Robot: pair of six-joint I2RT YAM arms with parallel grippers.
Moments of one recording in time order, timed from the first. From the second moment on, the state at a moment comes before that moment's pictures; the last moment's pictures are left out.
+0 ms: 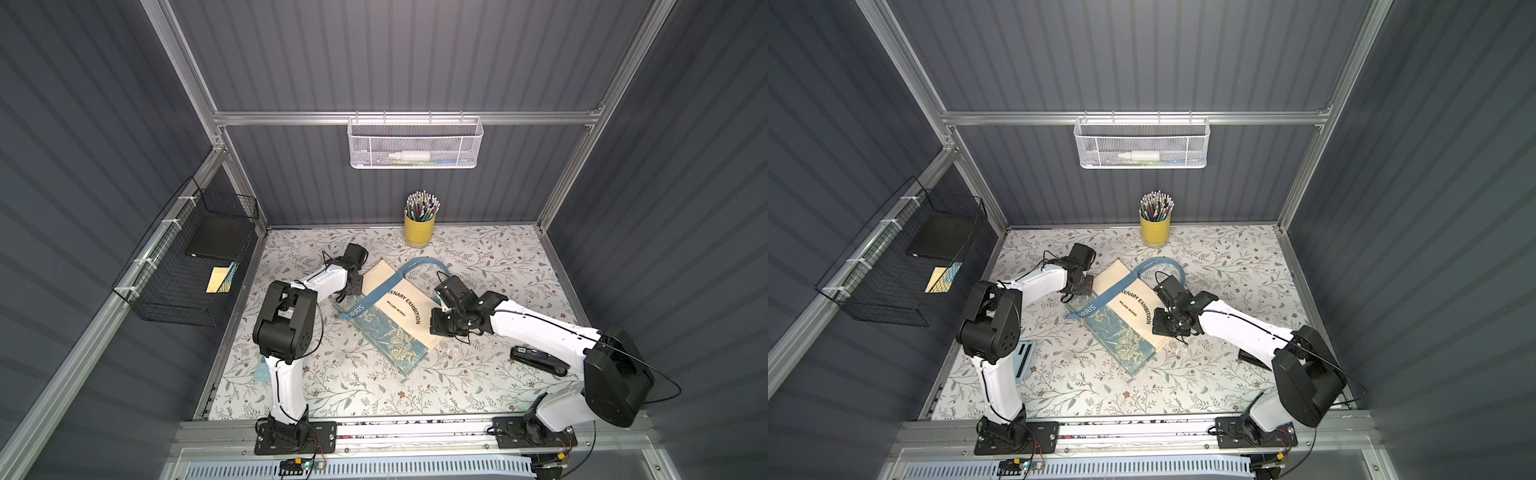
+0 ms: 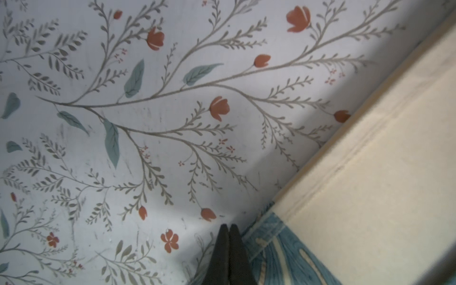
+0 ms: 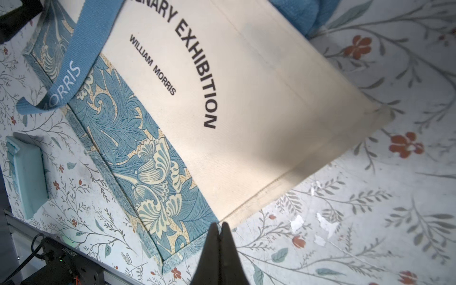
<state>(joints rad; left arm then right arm) -0.34 1.97 1.33 -0.54 -0.30 -0.20 0.73 1.49 0.98 -0.62 -0.11 0.76</state>
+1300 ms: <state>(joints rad) -0.60 1.63 0.93 -0.56 -0.12 -0.39 0.53 1.77 1.07 -0.78 0.07 0.84</state>
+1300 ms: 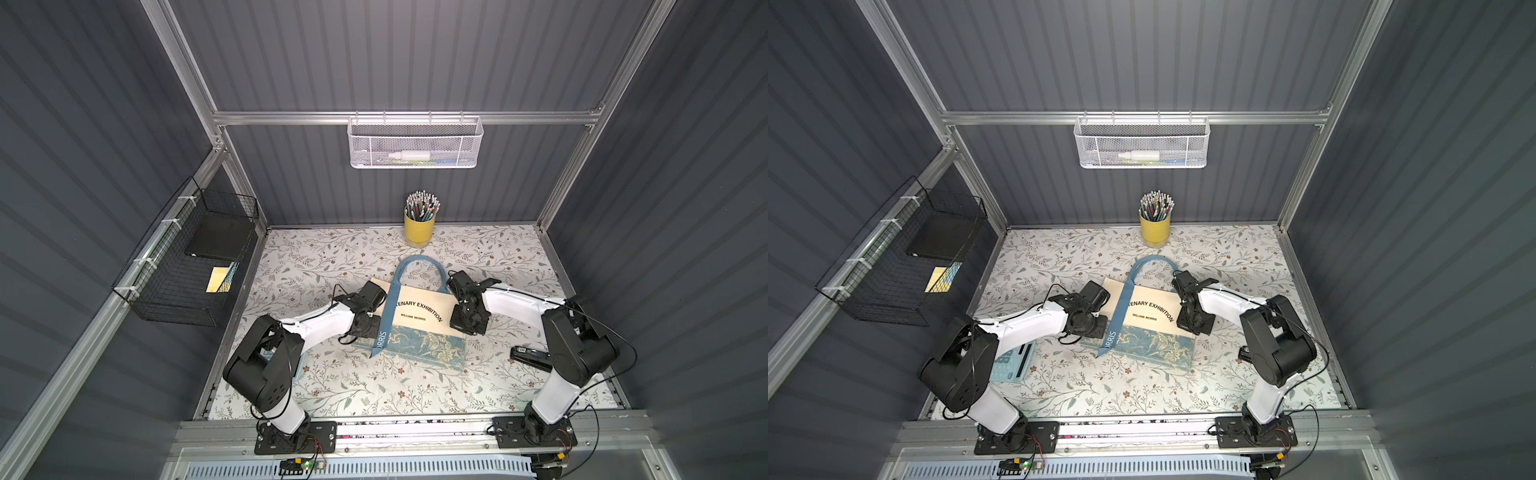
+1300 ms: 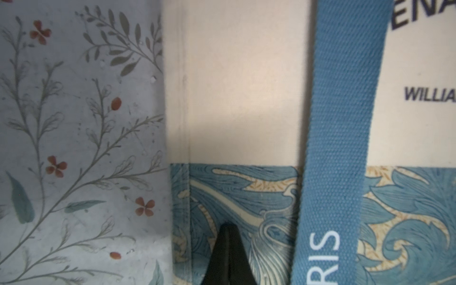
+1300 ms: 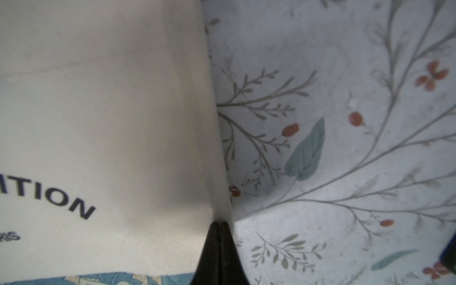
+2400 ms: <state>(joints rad) -0.61 1.55 0.90 -0.54 -0.14 -0.41 0.50 1.91 1.33 -0.77 0.12 0.70</state>
